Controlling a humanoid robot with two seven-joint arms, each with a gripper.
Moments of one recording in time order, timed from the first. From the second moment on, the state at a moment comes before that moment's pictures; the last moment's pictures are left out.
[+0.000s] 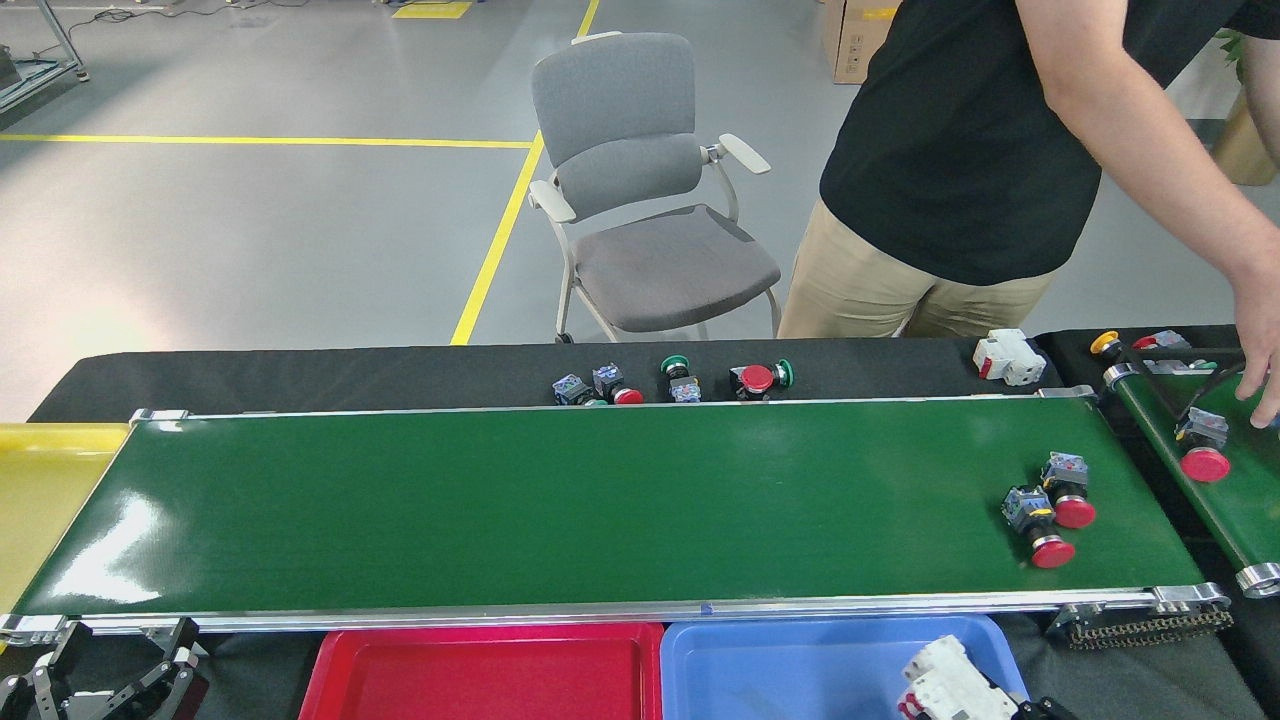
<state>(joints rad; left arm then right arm) 0.19 0.16 0.54 -1.48 -1.41 -0.53 0.13 0.39 -0.08 -0.30 -1.75 1.09 -0.77 0.19</state>
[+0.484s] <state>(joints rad) 0.19 0.16 0.54 -1.48 -1.41 -0.53 0.13 0.10 0.02 -0.34 -1.75 1.17 -0.49 0.19</state>
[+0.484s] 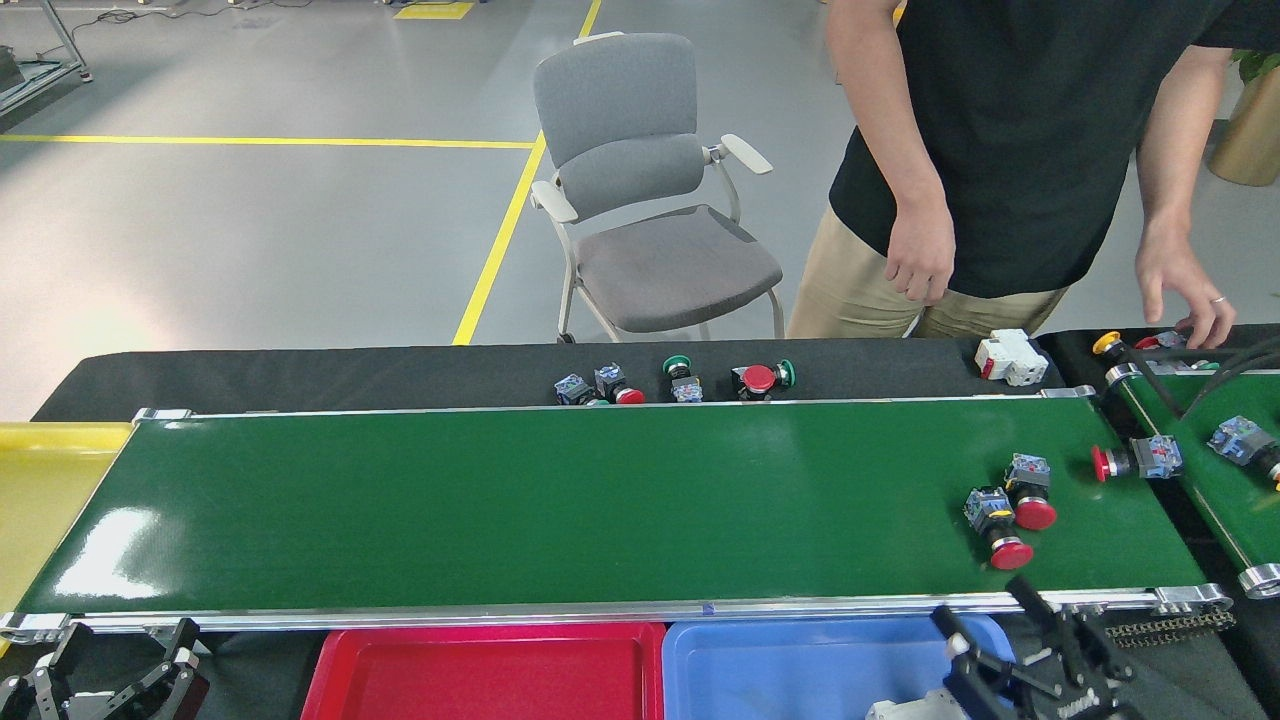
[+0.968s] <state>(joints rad) 0.19 0.16 0.54 -1.48 -1.41 -0.53 0.13 0.24 0.08 -0.05 -1.75 1.40 -0.15 0.00</state>
